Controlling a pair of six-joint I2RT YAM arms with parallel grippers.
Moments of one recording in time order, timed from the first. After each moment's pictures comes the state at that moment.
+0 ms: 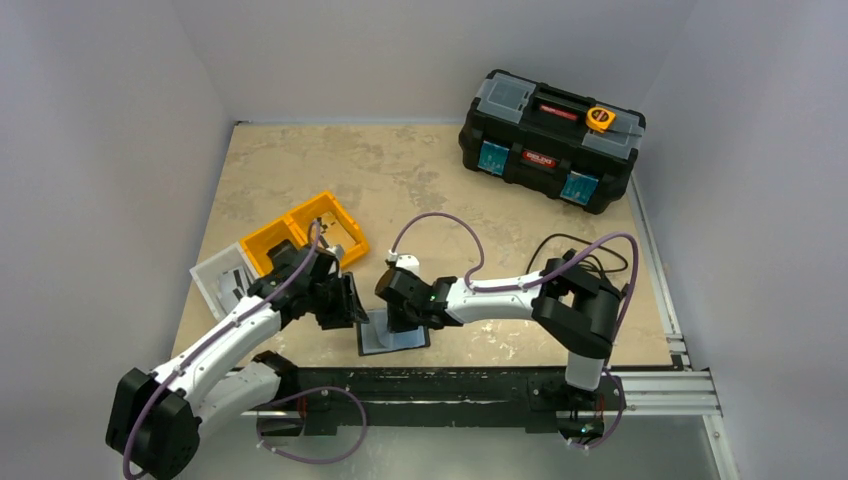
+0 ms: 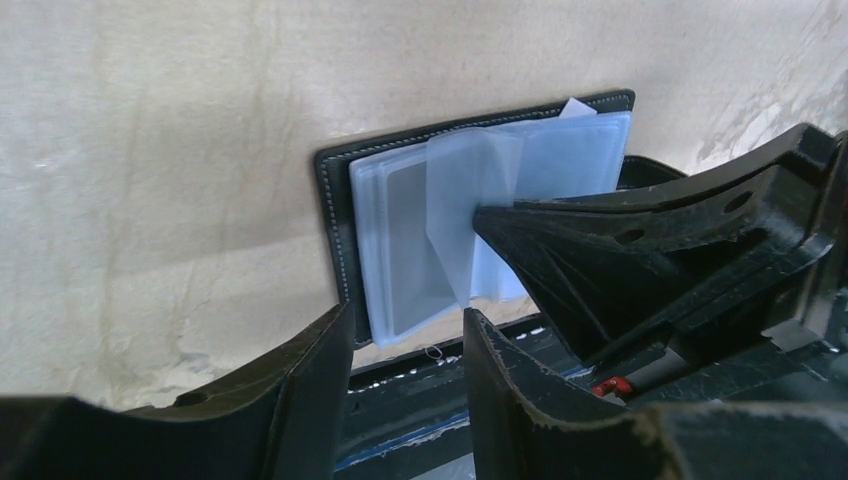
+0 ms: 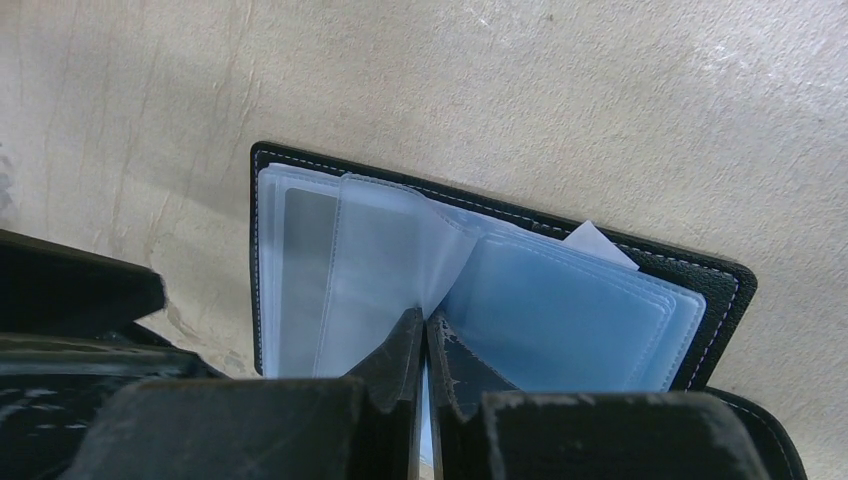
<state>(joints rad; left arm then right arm) -0.46 0.93 0.55 -0.70 0.23 -0.72 1.19 1.83 1.07 -0.23 0.16 0.94</state>
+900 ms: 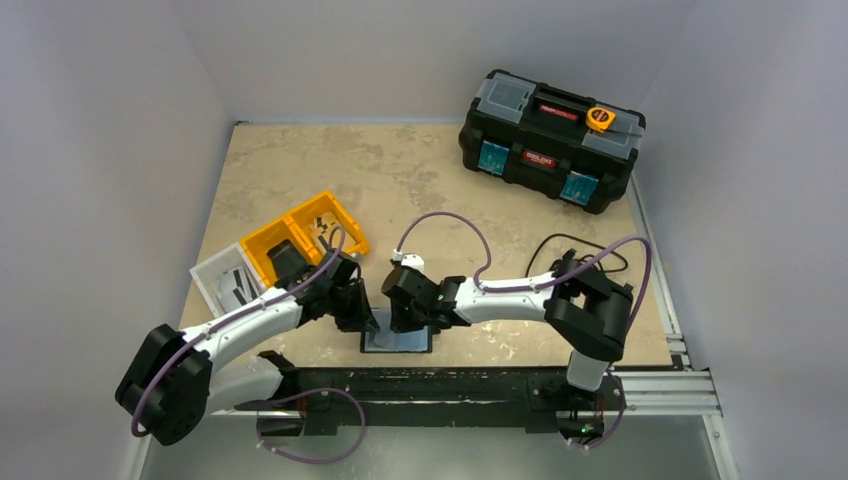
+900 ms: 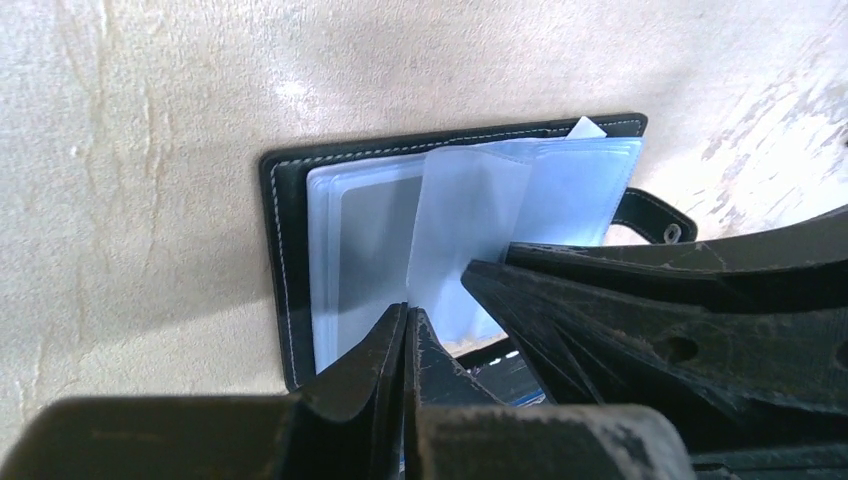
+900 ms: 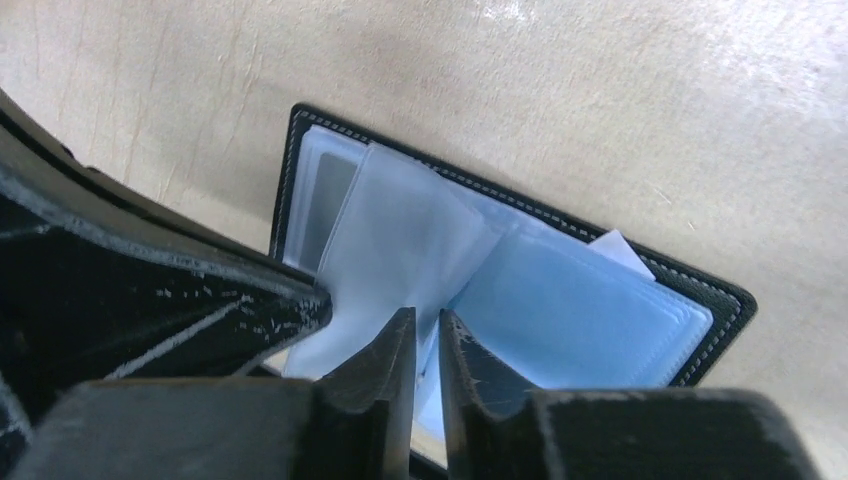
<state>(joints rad) -0.60 1.14 0.50 -0.46 0.26 -0.85 1.18 1.77 1.01 -0.20 0.13 0.93</state>
